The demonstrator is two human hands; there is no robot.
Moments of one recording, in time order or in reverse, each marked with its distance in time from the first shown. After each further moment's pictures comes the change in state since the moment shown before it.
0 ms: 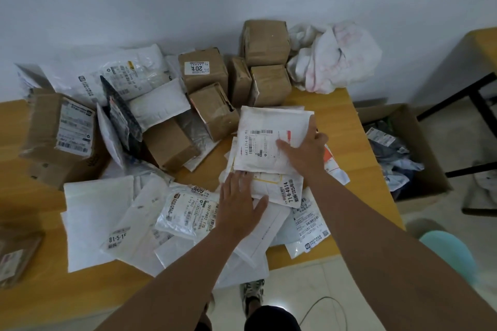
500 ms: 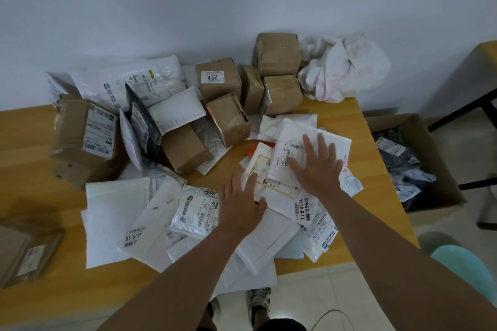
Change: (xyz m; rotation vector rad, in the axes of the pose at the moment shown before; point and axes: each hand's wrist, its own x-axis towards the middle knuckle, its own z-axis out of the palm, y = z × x) left_hand -0.001 0.000 -0.031 0.103 -0.021 -0.058; right_hand -0.025 0.022 -0.005 -0.512 -0.036 -0.236
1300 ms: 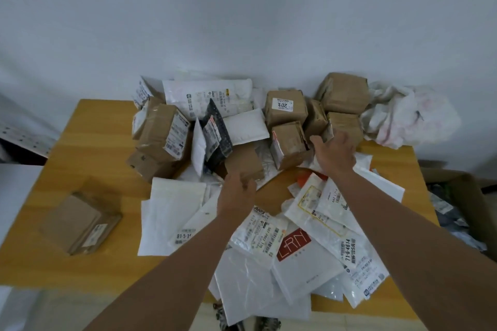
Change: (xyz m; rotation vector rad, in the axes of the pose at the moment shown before) left_hand 0.016 -0.092 -0.097 -0.625 0.184 -0.461; right_hand 0.065 -0.153 -0.043 0.367 0.086 0.119
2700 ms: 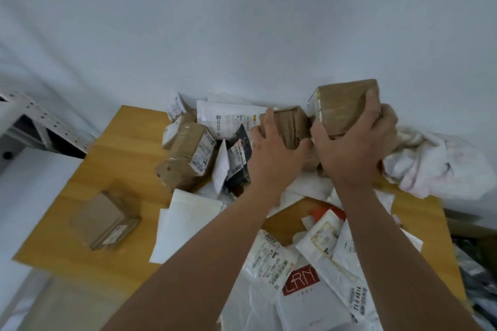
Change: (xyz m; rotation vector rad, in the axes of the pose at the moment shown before) left_hand 0.014 0.163 -0.057 -0.029 0.273 0.194; right_hand -0.051 -0.125 -0.072 0.096 0.621 -0.601
